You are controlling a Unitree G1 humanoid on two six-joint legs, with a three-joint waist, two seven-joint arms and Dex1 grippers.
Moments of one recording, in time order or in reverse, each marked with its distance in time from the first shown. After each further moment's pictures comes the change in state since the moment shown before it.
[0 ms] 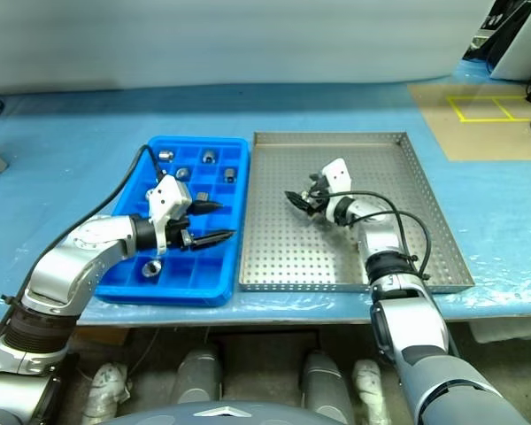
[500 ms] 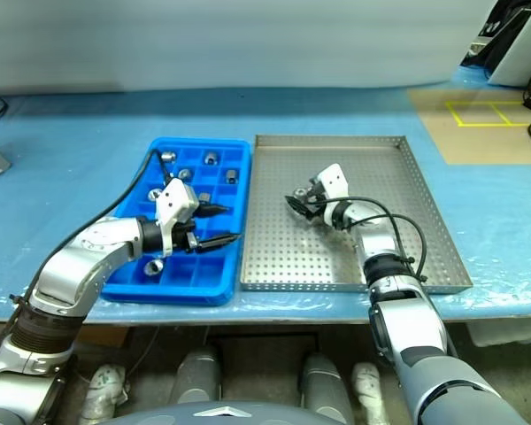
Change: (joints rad) left arm -0.003 -0.017 -0.030 0.005 0.019 -0.001 0.005; right arm 0.009 0.004 0.022 0.042 -0.052 -0.024 -0.049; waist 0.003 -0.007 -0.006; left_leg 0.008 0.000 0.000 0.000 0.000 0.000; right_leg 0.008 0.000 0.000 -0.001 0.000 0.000
